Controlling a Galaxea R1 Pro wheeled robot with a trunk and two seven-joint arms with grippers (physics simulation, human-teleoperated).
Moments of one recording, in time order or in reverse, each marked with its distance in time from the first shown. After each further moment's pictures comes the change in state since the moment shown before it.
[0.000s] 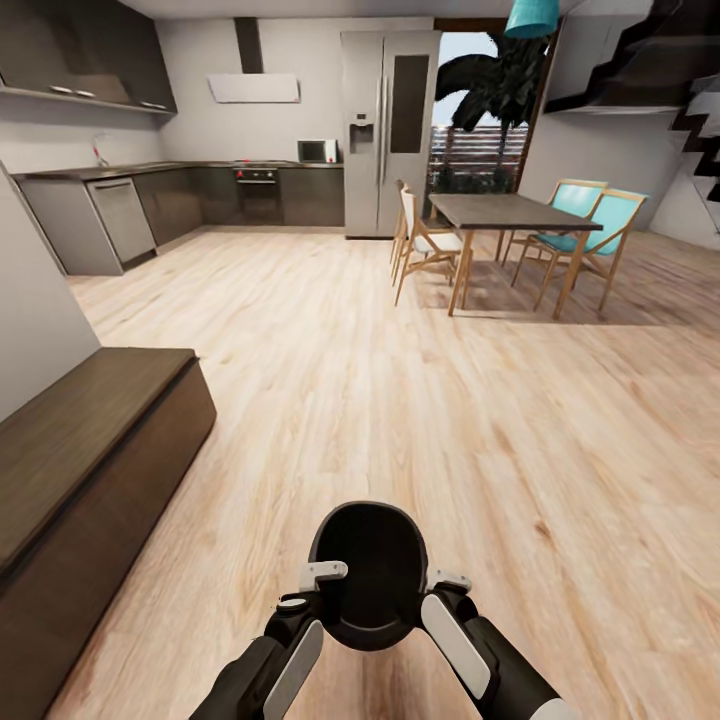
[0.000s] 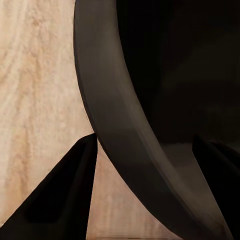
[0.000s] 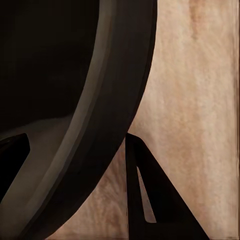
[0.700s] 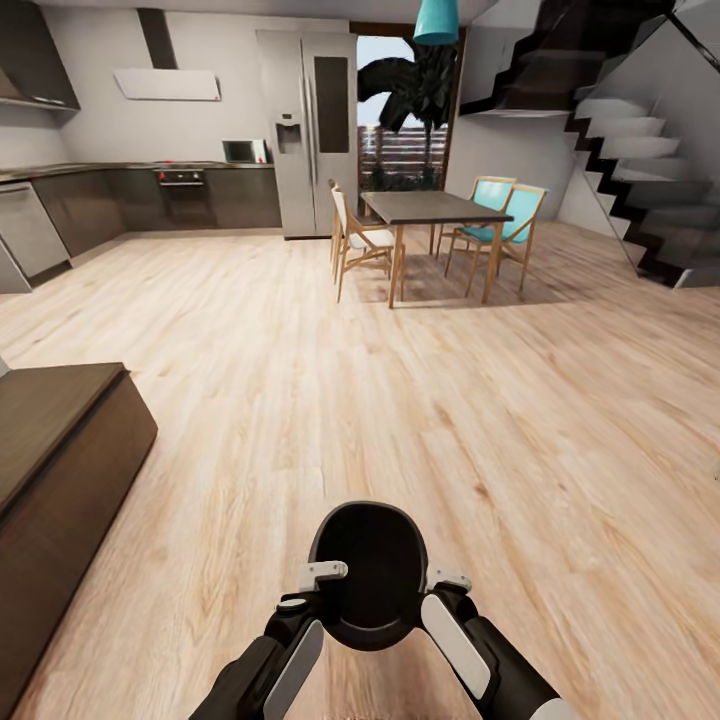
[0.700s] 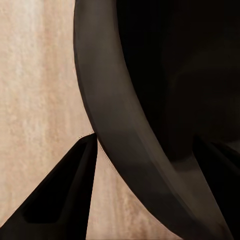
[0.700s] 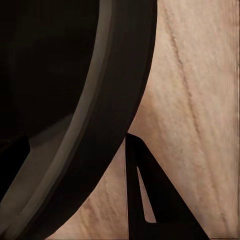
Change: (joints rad) left arm 0.000 0.000 0.000 0.000 0.000 -0.001 0.000; right arm 0.000 0.000 0.000 -0.001 0.001 0.000 0.000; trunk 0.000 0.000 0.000
